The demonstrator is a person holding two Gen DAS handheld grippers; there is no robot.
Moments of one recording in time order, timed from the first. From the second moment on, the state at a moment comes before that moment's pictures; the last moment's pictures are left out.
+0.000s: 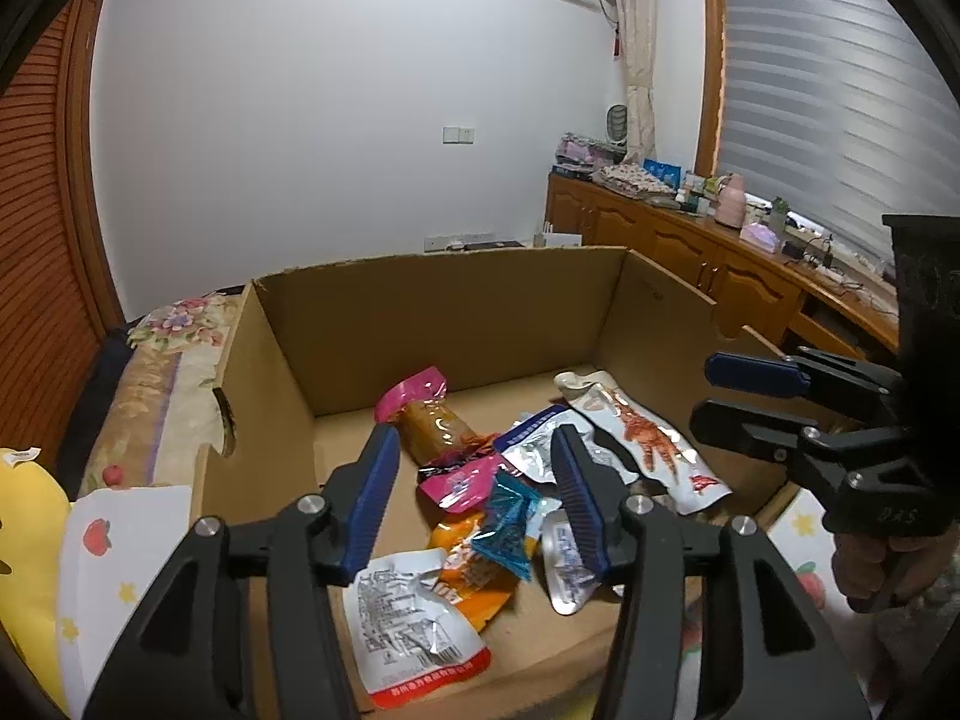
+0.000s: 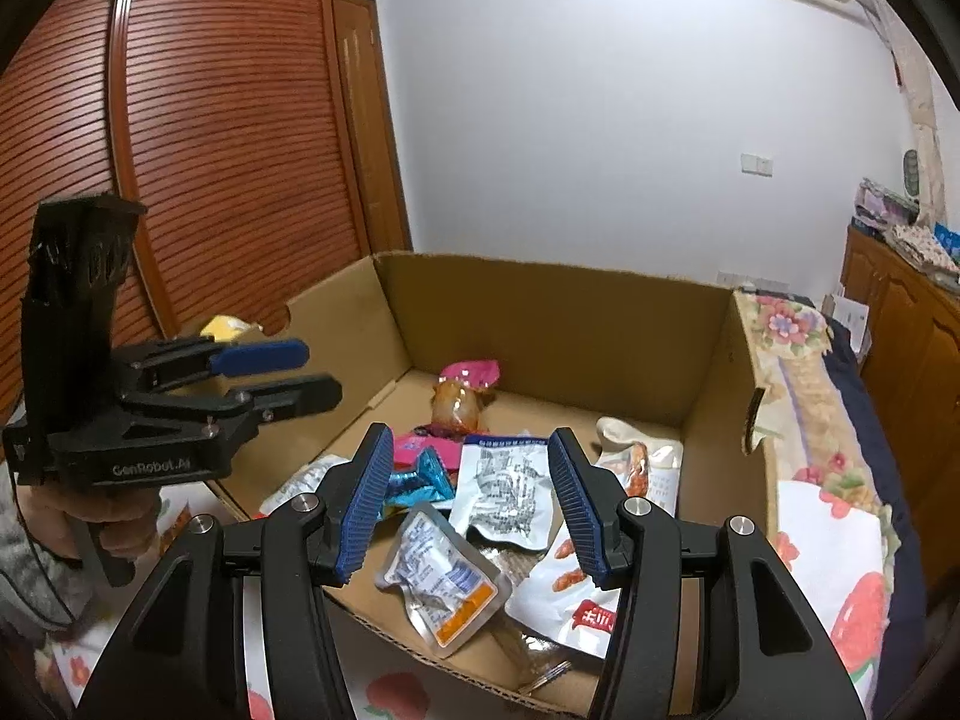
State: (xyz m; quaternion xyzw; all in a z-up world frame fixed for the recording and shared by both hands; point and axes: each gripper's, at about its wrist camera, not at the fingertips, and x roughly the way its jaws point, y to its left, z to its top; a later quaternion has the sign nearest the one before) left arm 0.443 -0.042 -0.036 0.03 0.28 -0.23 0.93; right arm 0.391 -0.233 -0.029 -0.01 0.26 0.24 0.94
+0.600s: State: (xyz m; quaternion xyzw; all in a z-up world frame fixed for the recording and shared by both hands) left arm 0.371 -0.014 -0.001 0.05 0.26 -0.21 0.94; right arm 0.346 -0.225 -0.002 -0.02 0.25 0.22 0.94
